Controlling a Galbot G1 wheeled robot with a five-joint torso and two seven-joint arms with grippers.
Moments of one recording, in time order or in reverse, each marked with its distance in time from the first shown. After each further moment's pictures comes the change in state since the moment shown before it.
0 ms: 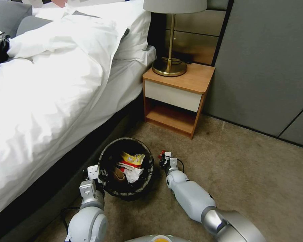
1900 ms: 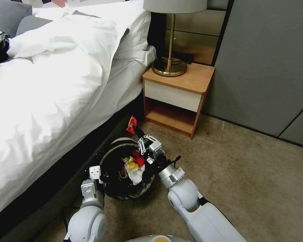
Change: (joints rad) left arm -0.010 0.044 0.013 0.009 -0.019 0.008 0.001; right arm -0.459 -0.250 -0.040 1.236 -0.310 0.370 -0.212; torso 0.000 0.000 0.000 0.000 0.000
